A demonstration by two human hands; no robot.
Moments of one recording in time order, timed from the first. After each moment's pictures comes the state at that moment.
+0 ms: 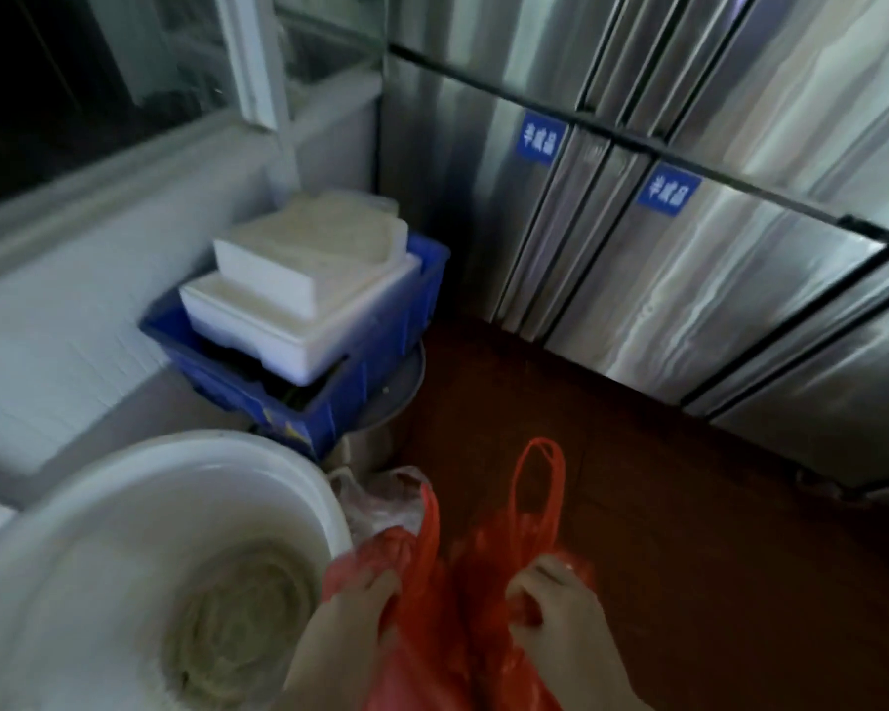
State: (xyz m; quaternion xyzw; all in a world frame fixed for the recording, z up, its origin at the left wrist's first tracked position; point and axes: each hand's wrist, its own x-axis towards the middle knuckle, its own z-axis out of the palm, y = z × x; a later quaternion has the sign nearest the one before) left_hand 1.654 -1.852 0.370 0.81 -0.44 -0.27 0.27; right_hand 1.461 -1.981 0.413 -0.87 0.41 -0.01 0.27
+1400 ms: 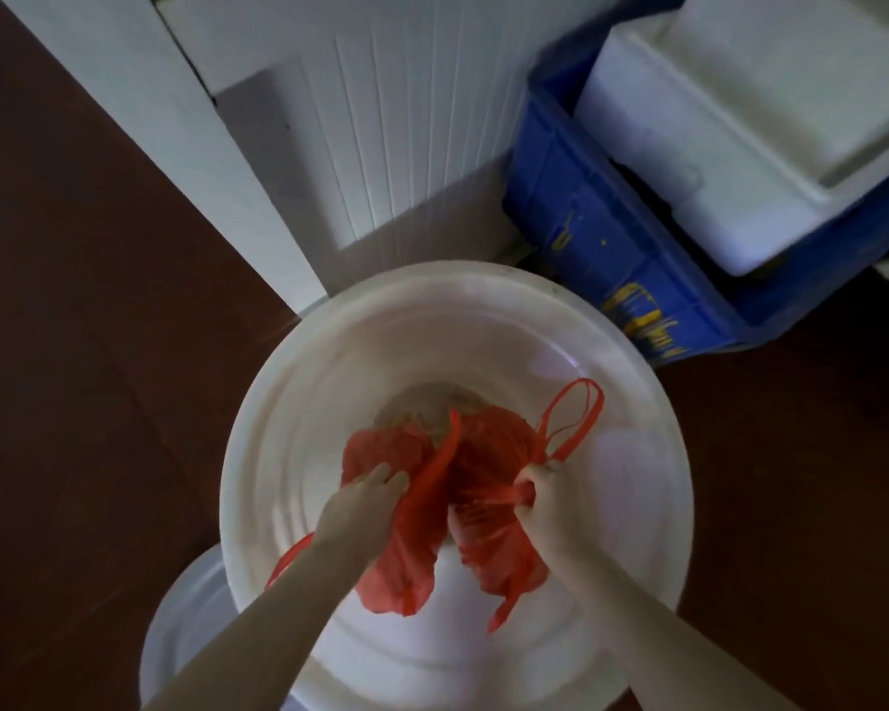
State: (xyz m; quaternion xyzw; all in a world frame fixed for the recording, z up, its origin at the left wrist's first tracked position) left_hand 1.896 -1.616 0.107 0.89 -0.32 -0.33 0.05; right_hand 1.800 -1.831 0.133 -0.89 0.30 0.20 0.27
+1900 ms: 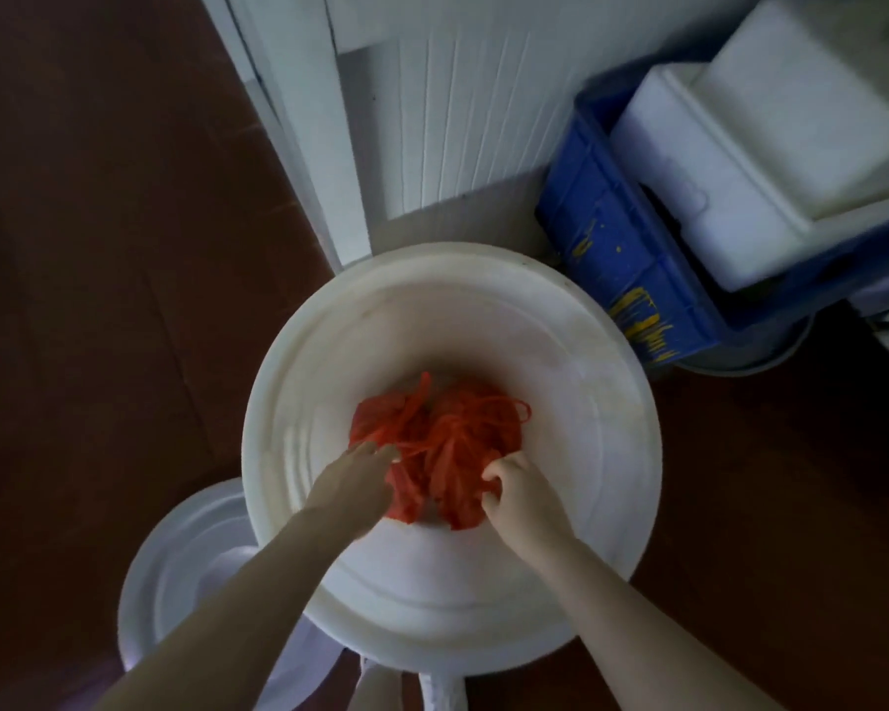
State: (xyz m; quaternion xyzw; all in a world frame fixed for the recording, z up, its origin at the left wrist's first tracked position) left_hand 1.846 -1.600 0.145 0.92 -0.19 -0.33 0.13; right_hand 1.769 -1.805 0.168 -0.92 0.17 0.25 0.26
